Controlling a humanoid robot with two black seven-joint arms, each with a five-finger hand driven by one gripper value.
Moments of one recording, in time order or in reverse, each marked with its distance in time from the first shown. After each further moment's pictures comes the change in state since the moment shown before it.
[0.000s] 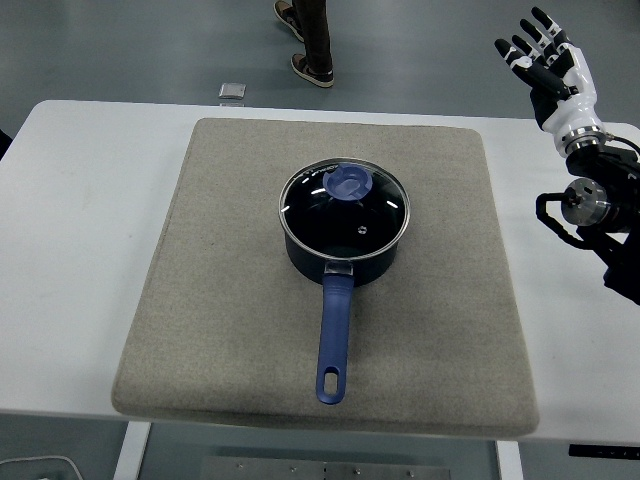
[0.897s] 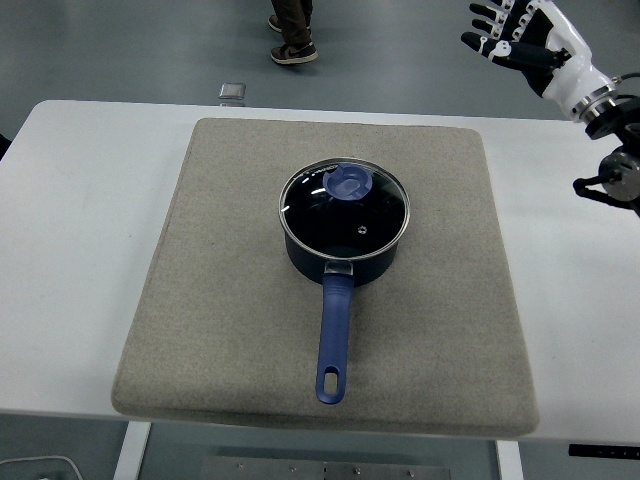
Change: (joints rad) left arm -0.001 0.000 0.000 0.000 0.000 0.000 0.000; right arm 0.120 -0.091 0.007 0.011 -0.409 0.286 0.017
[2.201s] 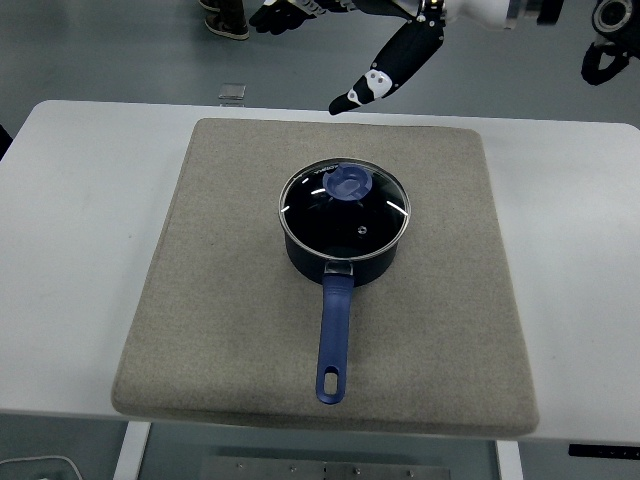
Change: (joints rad) left arm -0.001 0.000 -0.001 0.000 0.000 -0.001 0.000; right arm 0.373 -0.073 -0.011 0.490 -0.876 0.170 0.017
